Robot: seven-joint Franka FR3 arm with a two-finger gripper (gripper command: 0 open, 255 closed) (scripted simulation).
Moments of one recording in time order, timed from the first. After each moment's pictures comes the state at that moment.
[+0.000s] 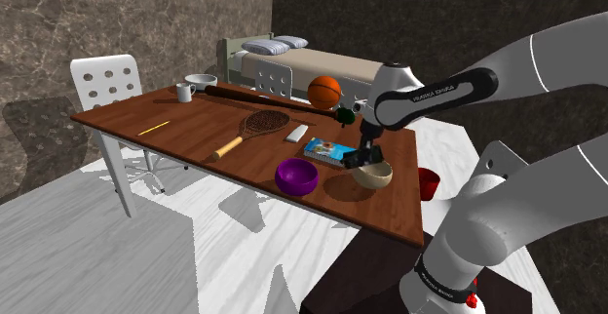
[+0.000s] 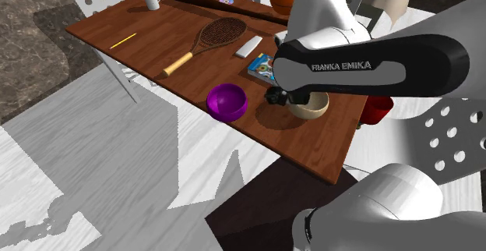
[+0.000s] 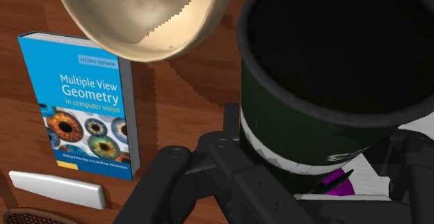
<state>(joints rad) -0.05 -0.53 -0.40 -2.74 -0.33 2.33 -0.66</state>
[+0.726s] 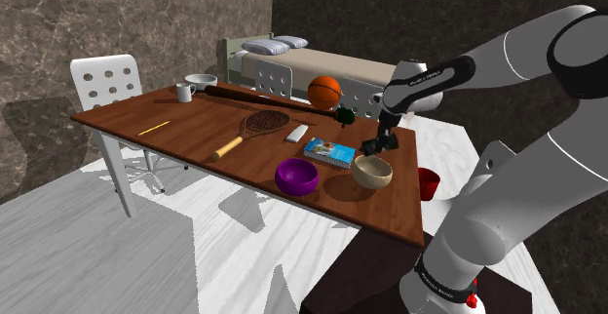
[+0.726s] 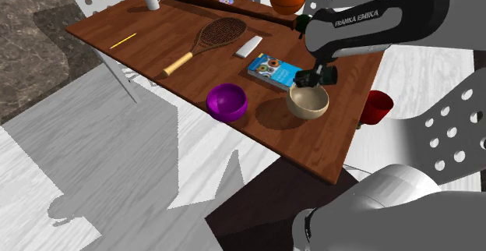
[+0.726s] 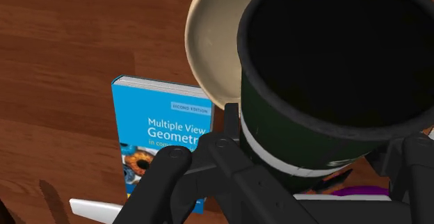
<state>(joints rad) -0.07 -0.33 -0.65 -2.53 -0.28 2.38 -0.98</state>
